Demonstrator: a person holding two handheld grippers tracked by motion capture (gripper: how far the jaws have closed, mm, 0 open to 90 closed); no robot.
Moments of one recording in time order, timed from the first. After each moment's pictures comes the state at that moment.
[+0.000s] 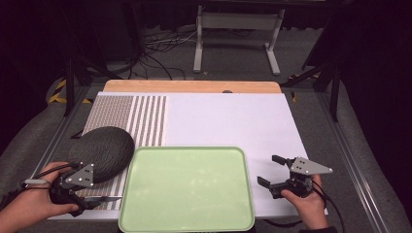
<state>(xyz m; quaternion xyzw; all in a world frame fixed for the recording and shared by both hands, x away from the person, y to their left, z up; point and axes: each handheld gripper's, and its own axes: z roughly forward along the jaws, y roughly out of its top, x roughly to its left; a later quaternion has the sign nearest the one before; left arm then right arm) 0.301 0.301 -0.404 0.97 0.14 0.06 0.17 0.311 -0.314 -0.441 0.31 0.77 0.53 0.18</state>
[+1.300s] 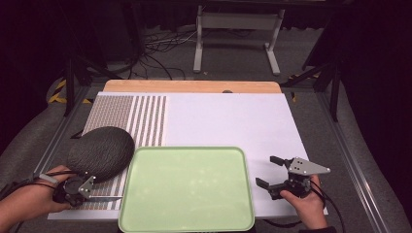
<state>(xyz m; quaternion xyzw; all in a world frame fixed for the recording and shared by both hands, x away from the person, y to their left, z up) 0.314 0.310 -0.435 1.00 0.04 0.03 -0.05 0.310 -0.311 -0.443 0.30 0.77 0.53 0.18</state>
